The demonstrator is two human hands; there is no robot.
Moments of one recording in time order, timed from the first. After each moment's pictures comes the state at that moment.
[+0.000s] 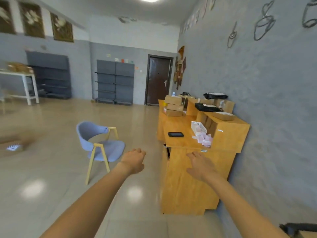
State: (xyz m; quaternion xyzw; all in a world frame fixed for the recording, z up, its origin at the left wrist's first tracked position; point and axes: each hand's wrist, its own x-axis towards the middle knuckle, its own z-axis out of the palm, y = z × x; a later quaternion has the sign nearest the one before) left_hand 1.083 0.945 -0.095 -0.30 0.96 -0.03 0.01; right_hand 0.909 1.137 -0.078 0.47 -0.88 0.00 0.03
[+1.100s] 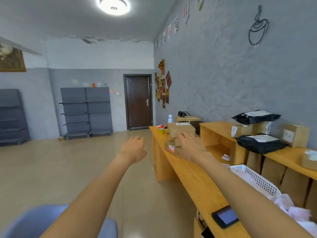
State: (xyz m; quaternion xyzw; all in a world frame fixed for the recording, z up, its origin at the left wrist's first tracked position) left_hand 0.646 0.241 0.022 -0.24 0.96 -0.05 -0.12; right_hand 0.510 0.414 0.015 0.43 -0.88 0.11 0.20
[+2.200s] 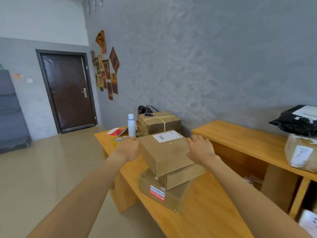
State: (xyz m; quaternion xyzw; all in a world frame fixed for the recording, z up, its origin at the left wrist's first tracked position) left_hand -0.012 -0.175 -0.055 -0.02 0.99 -0.06 -0.09; right_hand -0.051 0.093 -0.059 0.18 -0.97 -0.06 0.15
